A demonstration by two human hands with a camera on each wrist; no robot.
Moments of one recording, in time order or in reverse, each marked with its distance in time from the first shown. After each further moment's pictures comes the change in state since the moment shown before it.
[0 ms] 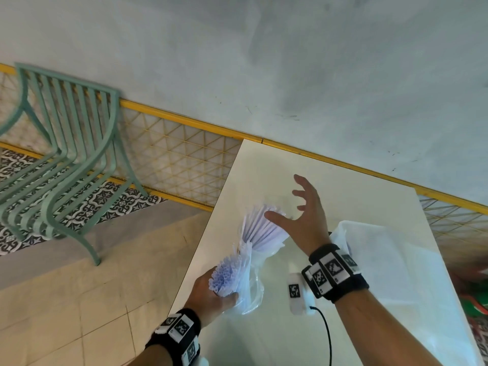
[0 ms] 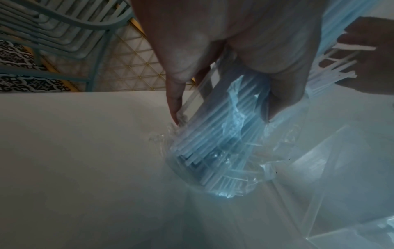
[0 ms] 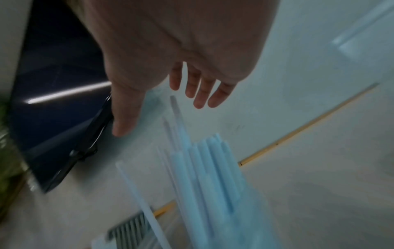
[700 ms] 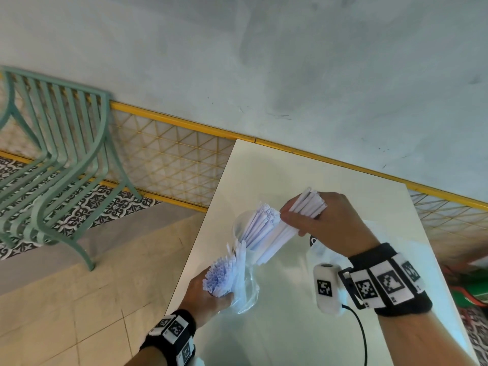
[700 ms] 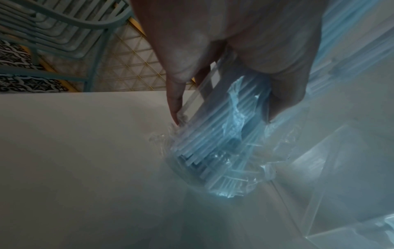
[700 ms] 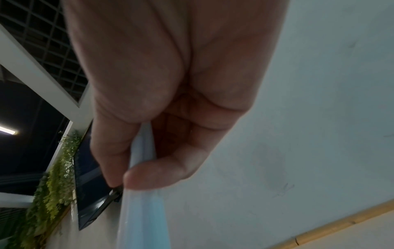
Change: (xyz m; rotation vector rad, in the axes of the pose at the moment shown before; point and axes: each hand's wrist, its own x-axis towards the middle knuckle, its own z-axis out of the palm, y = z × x) left_hand 0.005 -0.011 -0.001 0.028 -0.016 0.025; right_hand -0.021 -0.082 -0.073 -0.018 -0.312 0.021
